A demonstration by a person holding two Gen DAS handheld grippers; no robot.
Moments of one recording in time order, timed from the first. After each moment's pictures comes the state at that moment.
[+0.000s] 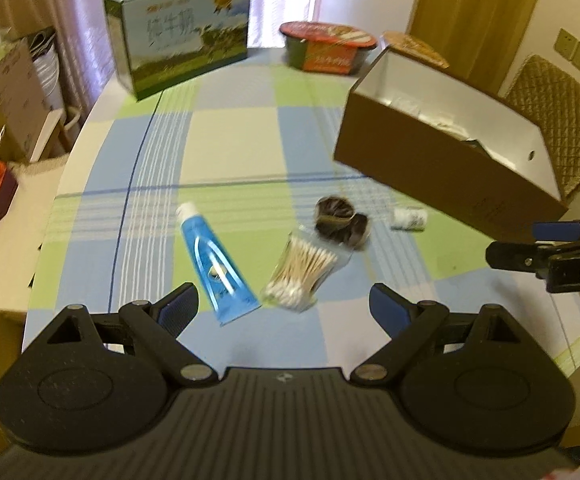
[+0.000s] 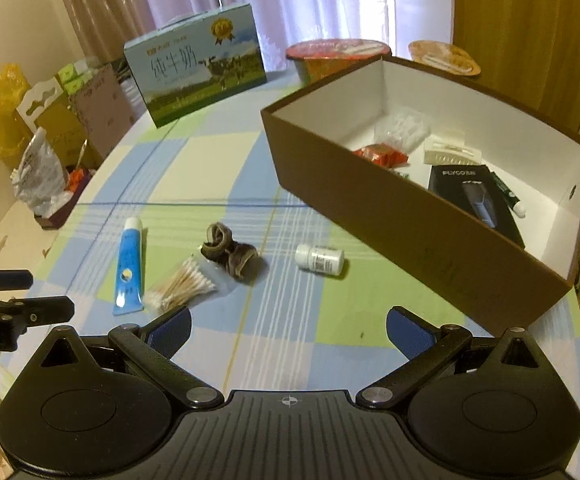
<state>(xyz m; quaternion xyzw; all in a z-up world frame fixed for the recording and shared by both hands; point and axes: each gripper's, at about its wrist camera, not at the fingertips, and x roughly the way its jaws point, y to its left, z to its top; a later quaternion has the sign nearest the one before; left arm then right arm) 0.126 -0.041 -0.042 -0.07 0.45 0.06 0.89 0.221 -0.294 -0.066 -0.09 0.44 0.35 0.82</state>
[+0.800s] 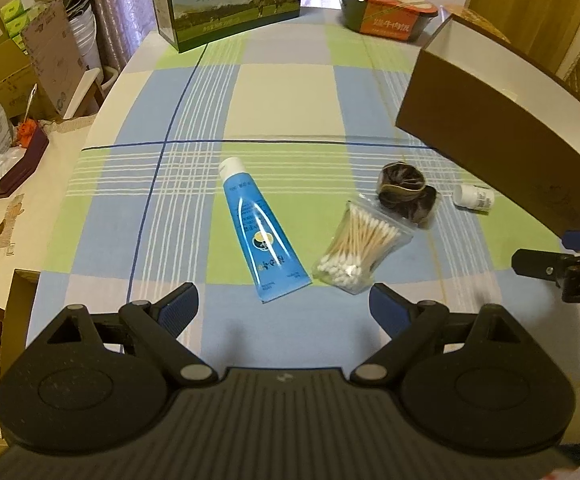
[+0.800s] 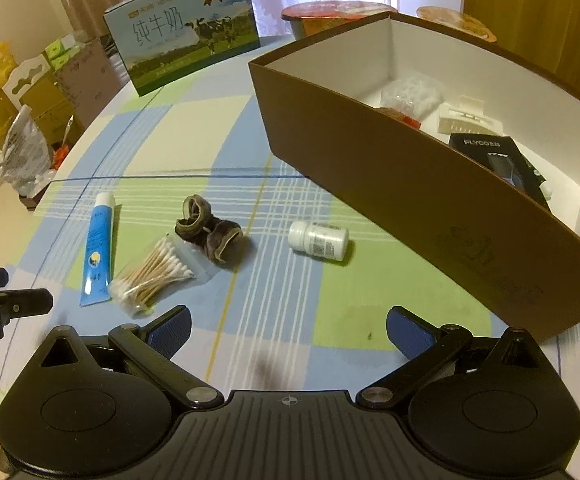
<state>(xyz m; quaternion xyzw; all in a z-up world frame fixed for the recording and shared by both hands) 0.144 -0.020 -0.079 -0.08 0.49 0.12 0.86 0.248 -0.273 -0.112 -0.10 0.47 0.34 0.81</state>
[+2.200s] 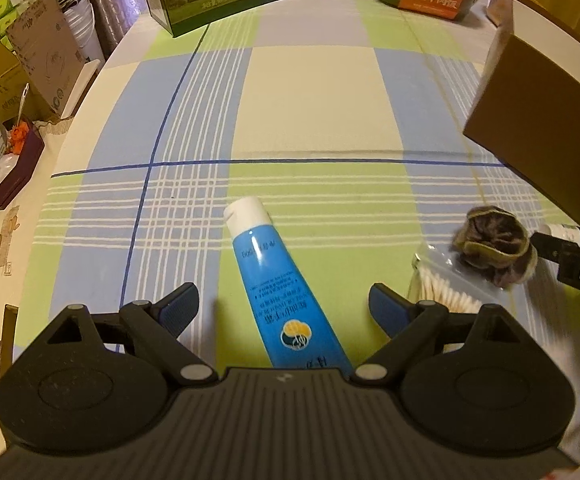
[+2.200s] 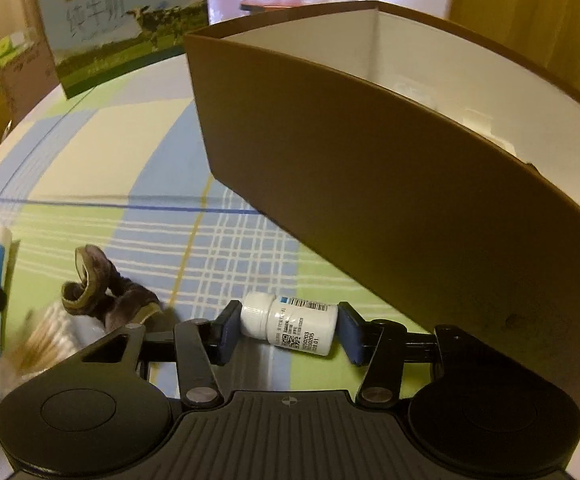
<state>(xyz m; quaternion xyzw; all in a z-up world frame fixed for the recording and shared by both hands) 0.235 0.021 -0.138 -0.06 0.52 0.14 0.84 0.304 -0.221 -0.176 -0.14 0.43 0.27 0.85</state>
